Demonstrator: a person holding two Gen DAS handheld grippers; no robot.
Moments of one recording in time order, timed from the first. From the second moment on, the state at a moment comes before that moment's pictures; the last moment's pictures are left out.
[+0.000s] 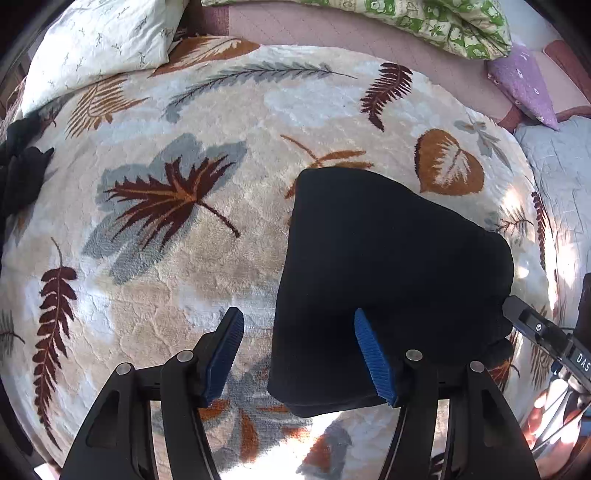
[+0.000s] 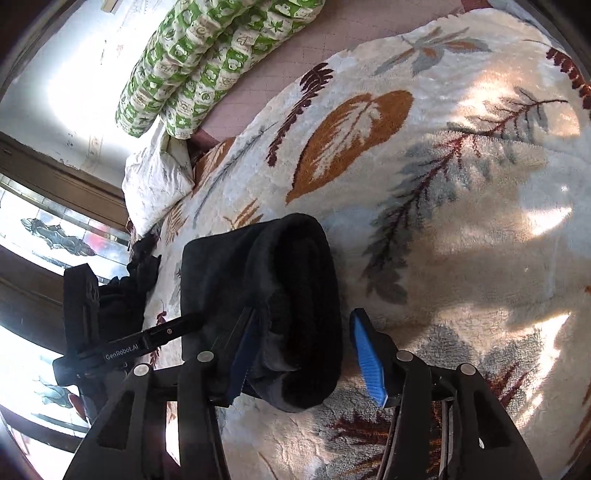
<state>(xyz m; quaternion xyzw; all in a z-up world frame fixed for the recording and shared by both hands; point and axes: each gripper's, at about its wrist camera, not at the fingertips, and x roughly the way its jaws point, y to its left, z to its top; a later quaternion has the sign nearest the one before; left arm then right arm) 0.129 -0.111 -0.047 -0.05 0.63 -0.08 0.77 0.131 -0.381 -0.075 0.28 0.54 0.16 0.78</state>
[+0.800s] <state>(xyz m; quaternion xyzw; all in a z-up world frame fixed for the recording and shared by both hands) 0.156 -0.088 -0.077 -0.14 0.65 -0.20 0.72 0.149 -0.342 -0.099 0.24 0.55 0.18 0.78</state>
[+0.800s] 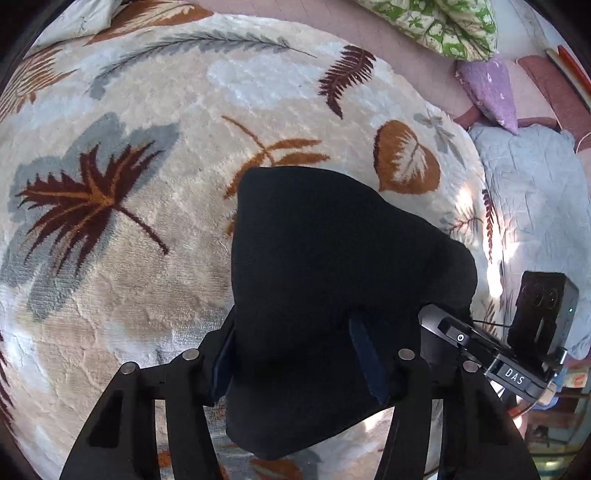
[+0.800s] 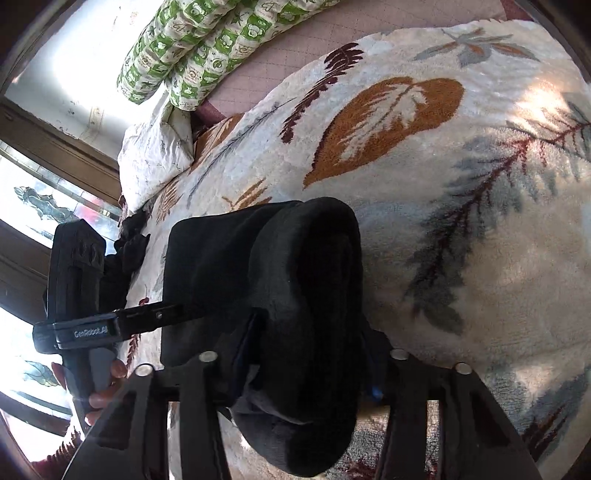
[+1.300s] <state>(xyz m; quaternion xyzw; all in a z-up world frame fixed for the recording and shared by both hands) 0.128 0.042 -0.014 -0.21 0.62 -0.20 0.73 0.114 -0.274 -0.041 0.31 0.50 0.25 0.77</state>
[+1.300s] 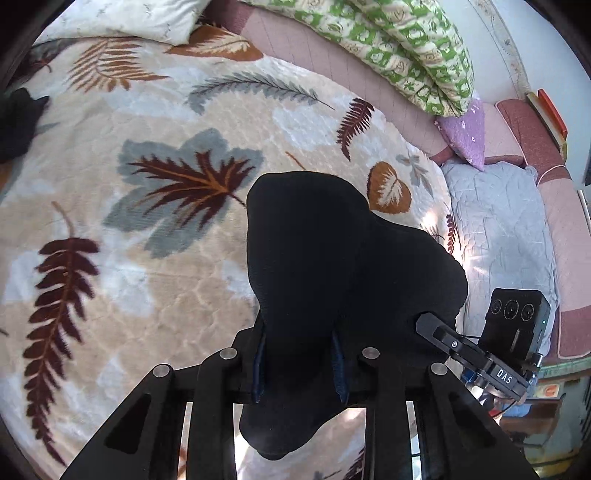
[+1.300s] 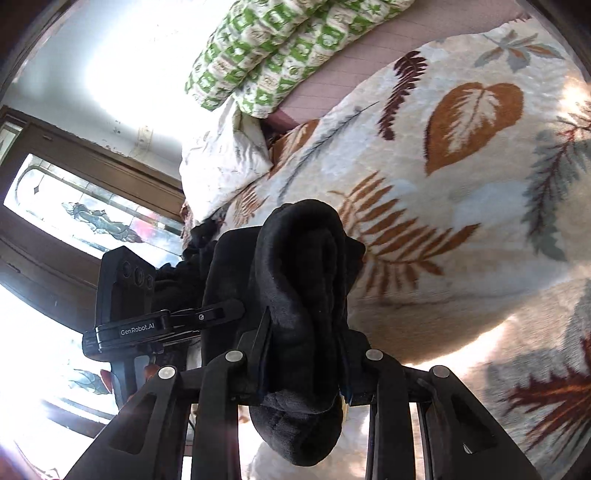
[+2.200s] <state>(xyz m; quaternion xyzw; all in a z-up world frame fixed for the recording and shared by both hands) 0.118 0.092 -0.060 -0.13 0.62 -0.09 0.77 0.120 -0.182 -0.090 0.25 0.55 0.19 0.78</state>
